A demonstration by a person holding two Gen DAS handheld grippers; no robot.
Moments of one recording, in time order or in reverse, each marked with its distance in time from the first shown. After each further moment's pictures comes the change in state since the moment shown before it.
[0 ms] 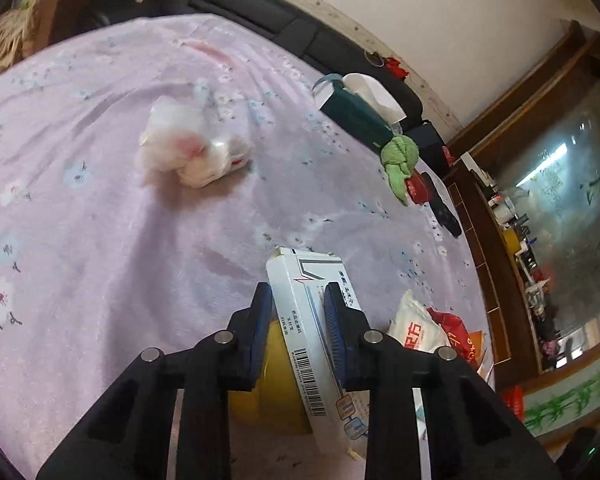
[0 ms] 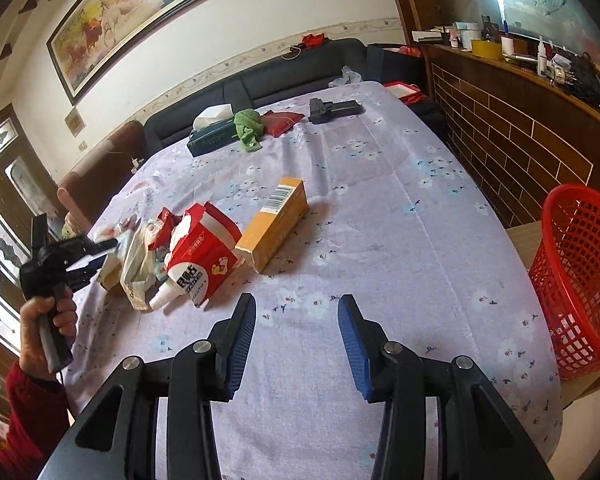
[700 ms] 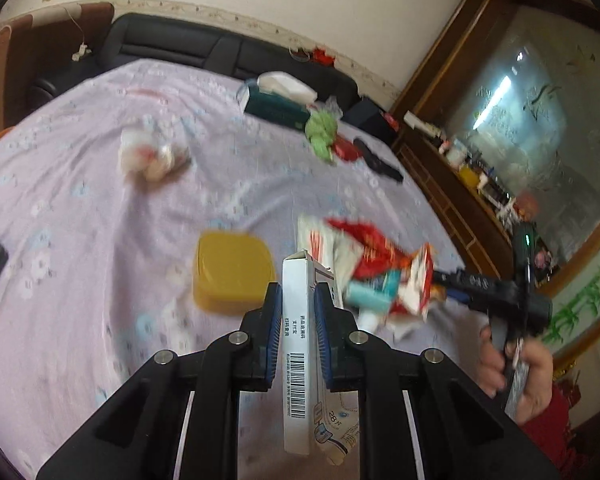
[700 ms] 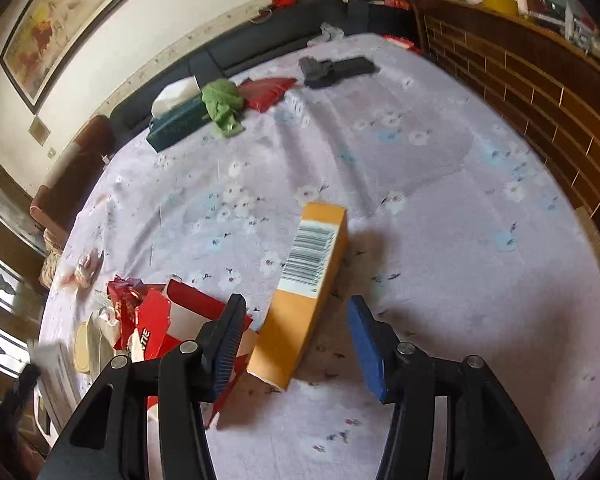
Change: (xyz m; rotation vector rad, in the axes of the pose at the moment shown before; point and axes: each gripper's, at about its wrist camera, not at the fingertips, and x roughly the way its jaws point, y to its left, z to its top) left arm -0.076 -0.041 -0.071 0.271 0.000 -0.067; right arm 0.133 0.030 0.065 0.125 0.161 -0.043
